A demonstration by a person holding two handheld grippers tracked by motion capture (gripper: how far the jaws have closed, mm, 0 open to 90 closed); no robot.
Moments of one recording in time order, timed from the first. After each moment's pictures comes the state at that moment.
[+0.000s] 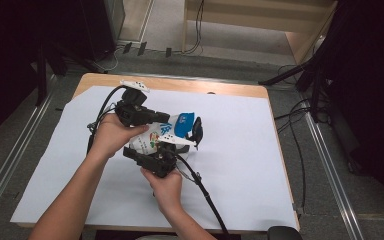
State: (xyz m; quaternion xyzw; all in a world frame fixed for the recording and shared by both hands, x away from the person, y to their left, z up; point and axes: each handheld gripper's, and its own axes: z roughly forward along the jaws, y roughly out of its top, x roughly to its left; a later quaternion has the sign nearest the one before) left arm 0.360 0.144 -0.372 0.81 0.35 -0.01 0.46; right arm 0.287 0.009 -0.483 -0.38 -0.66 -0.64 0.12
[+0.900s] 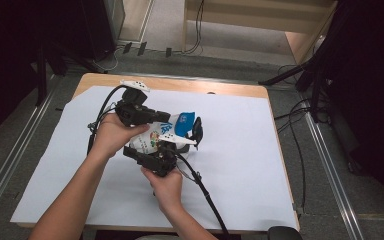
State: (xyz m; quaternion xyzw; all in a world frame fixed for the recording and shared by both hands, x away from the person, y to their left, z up) left arm 0.360 0.142 -0.372 0.82 0.35 0.00 0.46; right arm 0.289 0.008 -0.482 -0.38 -0.66 -0.64 0.13
